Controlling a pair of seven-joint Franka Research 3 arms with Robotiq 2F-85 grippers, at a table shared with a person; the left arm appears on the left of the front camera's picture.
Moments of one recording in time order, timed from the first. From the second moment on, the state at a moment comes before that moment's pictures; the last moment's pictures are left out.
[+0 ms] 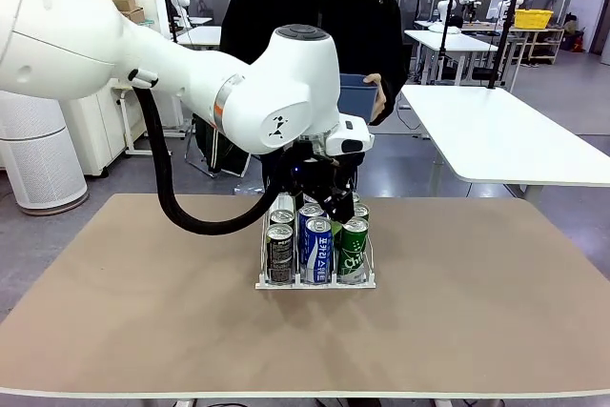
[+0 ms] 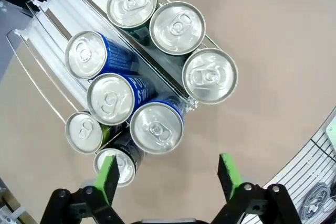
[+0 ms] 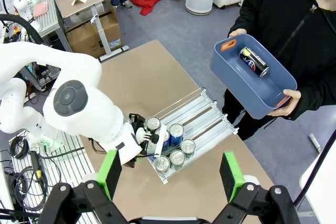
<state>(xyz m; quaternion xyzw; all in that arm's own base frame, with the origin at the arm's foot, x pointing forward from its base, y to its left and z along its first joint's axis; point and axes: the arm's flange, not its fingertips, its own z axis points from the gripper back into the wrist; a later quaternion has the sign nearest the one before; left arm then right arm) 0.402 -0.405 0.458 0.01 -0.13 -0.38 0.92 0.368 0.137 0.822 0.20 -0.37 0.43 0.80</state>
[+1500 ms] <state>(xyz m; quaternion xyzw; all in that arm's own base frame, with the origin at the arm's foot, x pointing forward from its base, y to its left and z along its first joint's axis) 0.370 -0.356 0.558 -0.06 -0.20 -0.46 0.86 0.368 0.137 0.822 0.20 -0.37 0.43 0.80</state>
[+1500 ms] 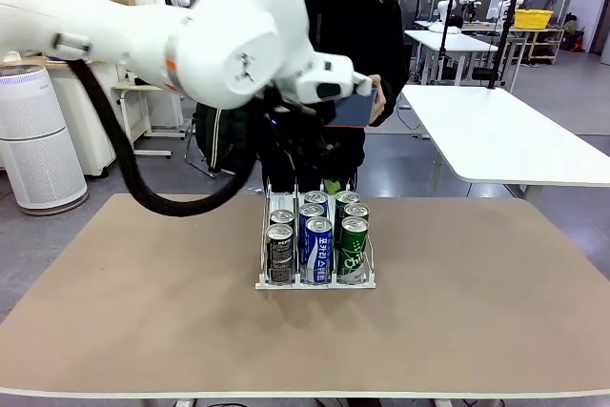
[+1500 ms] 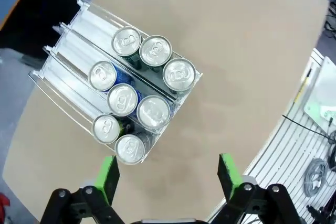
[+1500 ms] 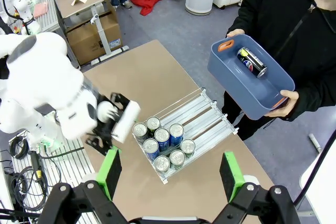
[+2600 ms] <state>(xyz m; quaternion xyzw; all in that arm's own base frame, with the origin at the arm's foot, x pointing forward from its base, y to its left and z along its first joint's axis) 0.311 -0.195 0.705 -0.13 -0.35 -0.42 0.83 0.368 0.137 0.822 0.20 -0.37 0.43 0.80</state>
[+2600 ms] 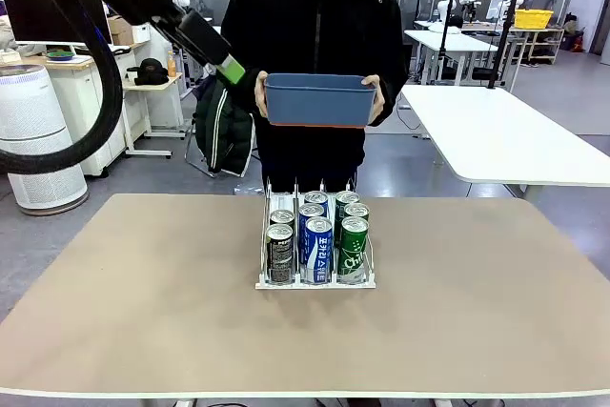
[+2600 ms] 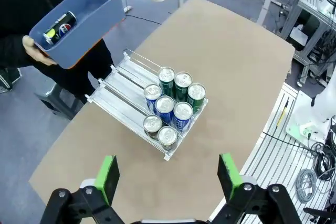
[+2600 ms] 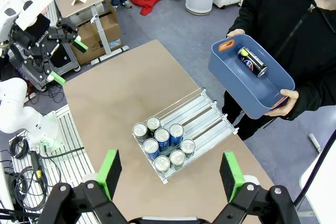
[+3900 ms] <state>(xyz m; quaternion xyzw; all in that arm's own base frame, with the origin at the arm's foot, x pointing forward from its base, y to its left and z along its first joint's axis) 0.310 -0.182 0.759 -0.15 -0.32 -0.39 0.85 0.368 0.137 0.822 0.20 -0.37 0.43 0.80</state>
